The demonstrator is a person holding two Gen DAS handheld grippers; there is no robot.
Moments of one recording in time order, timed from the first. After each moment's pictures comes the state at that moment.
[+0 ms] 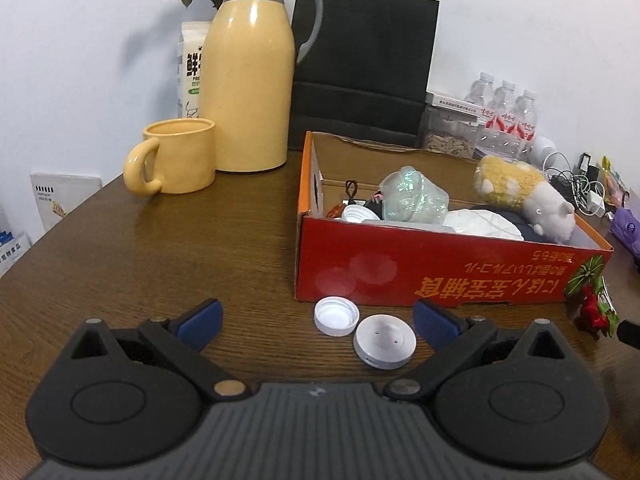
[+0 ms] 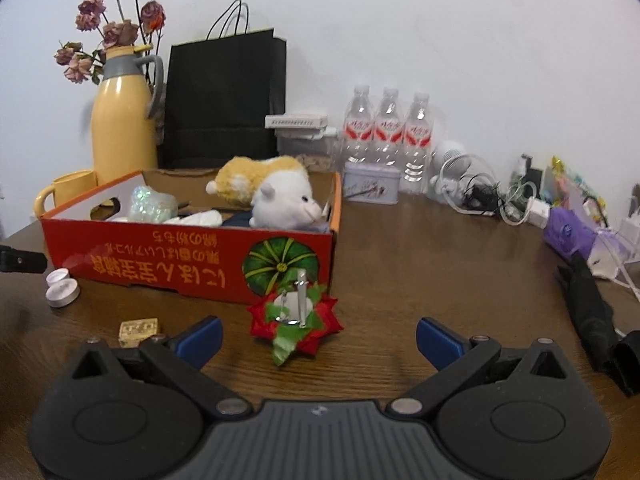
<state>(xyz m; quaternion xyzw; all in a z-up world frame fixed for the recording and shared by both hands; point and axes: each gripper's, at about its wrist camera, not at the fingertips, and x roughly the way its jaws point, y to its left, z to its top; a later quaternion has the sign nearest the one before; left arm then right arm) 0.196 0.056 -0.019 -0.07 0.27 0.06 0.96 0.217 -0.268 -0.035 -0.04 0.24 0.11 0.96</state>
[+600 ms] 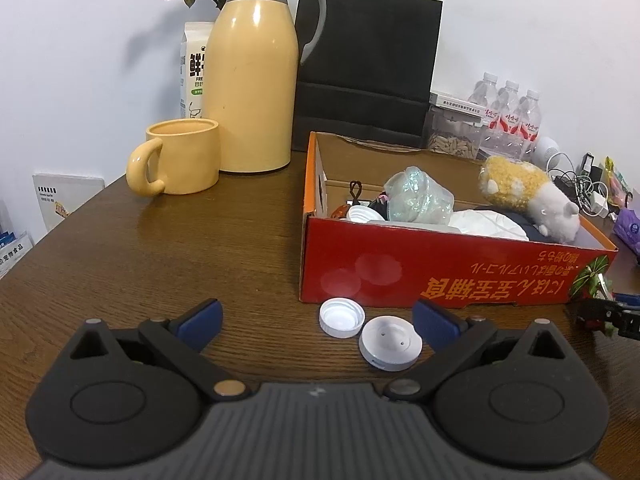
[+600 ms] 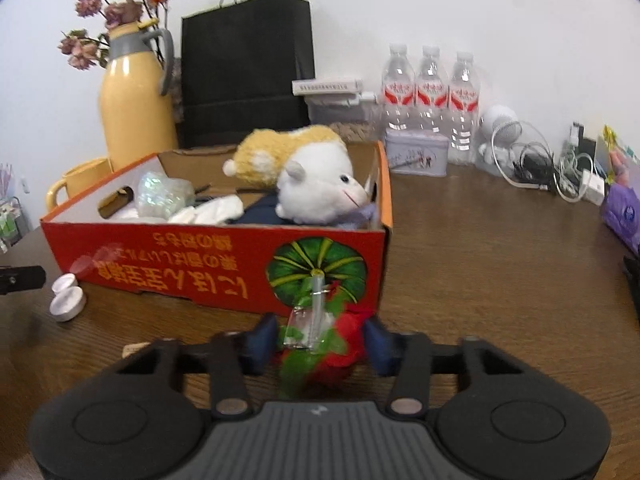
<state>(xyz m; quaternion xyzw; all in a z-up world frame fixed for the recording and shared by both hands) 0.197 0.057 -0.021 -0.07 0.27 0.07 0.96 0.264 -0.251 -0.041 -0.02 0.28 0.16 0.95</state>
